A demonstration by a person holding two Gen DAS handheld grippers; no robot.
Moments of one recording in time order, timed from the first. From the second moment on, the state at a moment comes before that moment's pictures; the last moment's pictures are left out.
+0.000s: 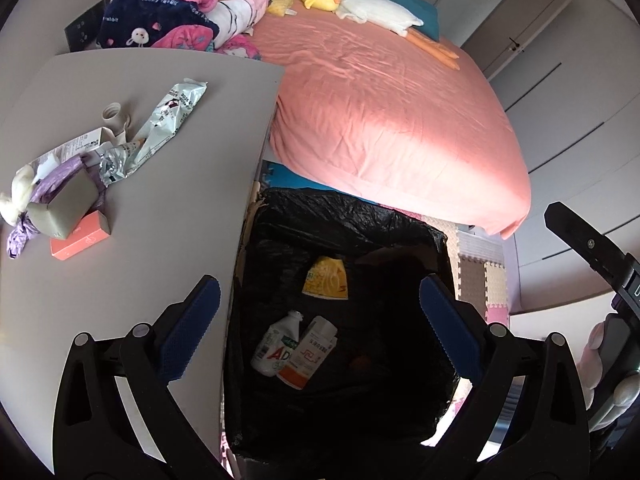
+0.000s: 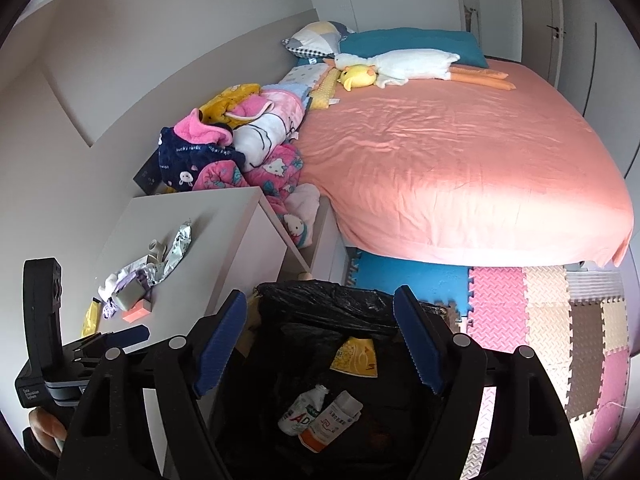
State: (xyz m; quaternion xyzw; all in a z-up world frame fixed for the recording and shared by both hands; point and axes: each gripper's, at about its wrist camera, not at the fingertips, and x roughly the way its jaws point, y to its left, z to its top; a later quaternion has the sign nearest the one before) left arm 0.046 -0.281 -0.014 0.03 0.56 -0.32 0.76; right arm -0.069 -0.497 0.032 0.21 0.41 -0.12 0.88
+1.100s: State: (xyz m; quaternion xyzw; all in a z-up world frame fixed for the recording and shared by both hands) left arm 0.078 -0.118 -0.034 -0.05 0.57 -0.18 0.80; right arm 0.043 -0.367 0.004 0.14 0.46 0.01 0.87
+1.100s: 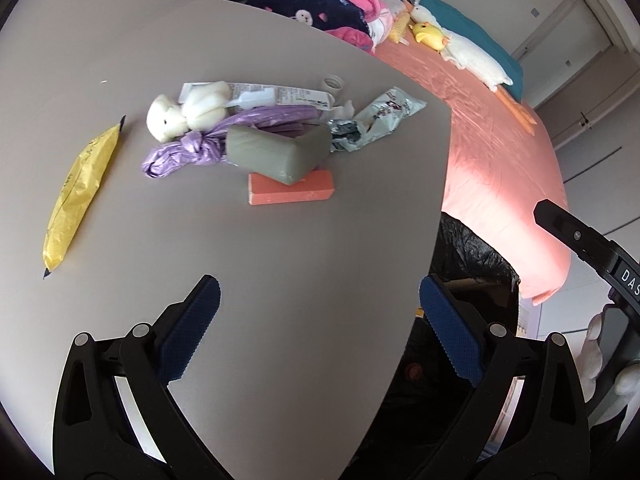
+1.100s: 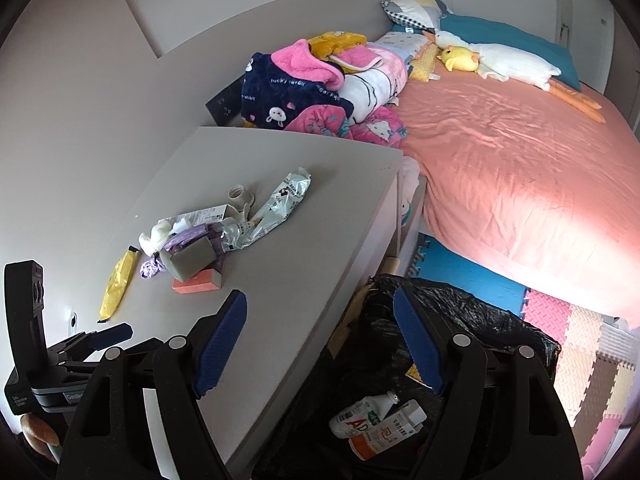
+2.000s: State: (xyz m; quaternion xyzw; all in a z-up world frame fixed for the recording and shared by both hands) left arm 0.126 -0.010 -0.064 -0.04 0.55 -0.09 0.83; right arm 0.151 -0.313 -0.047 0.13 0.51 -0.01 0.85
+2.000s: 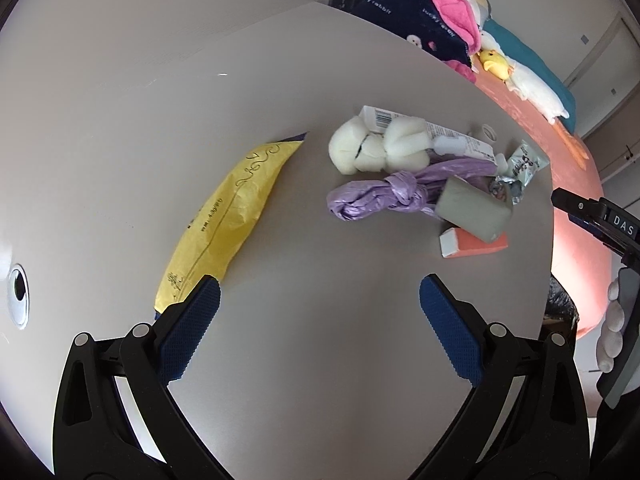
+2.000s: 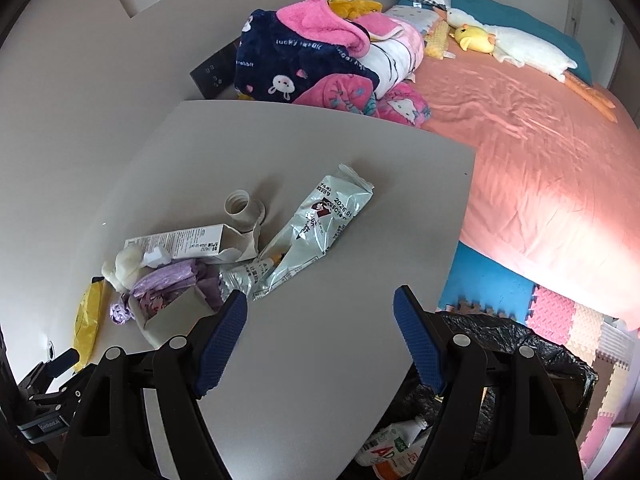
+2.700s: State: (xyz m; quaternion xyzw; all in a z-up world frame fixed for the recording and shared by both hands) left arm 0.150 0.037 -0.089 -0.01 0.55 -0.04 0.83; right arm 0.211 -0.309 -0.080 0.15 0.54 -0.04 0.83
